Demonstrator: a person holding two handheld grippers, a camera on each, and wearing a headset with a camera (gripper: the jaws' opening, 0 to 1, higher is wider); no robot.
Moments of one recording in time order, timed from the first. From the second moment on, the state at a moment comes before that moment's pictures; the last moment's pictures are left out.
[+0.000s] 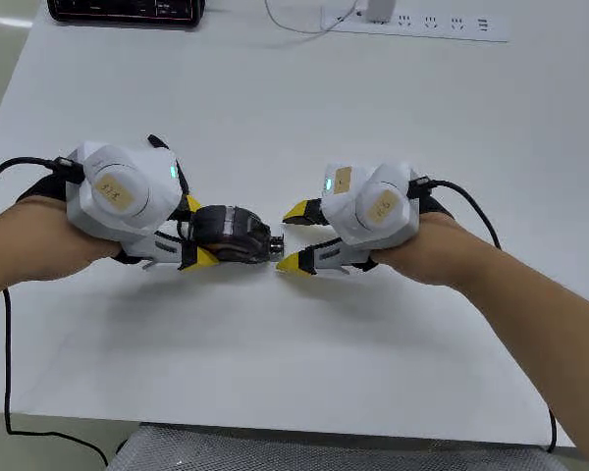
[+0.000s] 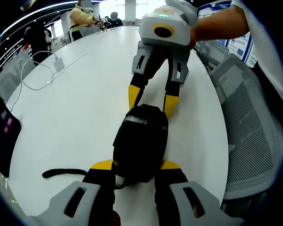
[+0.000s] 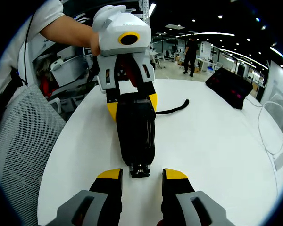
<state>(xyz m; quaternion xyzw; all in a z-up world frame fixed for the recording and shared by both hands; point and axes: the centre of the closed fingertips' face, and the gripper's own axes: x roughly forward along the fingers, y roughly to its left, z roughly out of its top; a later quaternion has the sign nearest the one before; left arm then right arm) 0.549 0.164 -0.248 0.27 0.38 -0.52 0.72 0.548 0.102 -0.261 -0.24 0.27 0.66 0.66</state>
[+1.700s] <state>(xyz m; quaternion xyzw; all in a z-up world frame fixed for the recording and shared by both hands) 0.549 0.164 -0.248 0.27 0.38 -0.52 0.72 0.544 0.108 -0.268 -0.25 0.27 0.66 0.66</state>
